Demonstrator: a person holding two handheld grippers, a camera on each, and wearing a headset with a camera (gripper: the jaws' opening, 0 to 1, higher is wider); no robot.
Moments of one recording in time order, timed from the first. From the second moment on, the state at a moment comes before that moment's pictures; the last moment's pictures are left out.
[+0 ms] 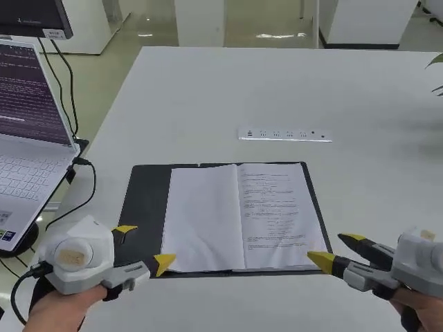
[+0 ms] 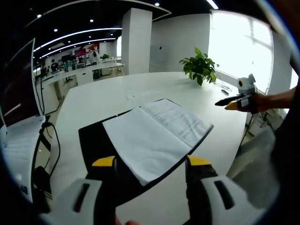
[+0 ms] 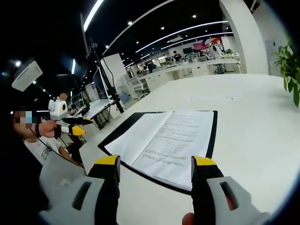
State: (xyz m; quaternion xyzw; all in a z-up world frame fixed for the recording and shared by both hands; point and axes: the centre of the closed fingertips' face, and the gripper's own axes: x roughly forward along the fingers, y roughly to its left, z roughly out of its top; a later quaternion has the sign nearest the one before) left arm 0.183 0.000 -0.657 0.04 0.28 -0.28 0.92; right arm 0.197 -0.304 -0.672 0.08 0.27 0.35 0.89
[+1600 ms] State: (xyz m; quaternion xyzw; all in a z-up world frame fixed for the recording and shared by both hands) left arm 0.231 -0.143 -0.662 0.09 0.28 -0.41 0.87; right arm 0.170 -0.331 -0.669 0.11 0.27 0.31 0.91
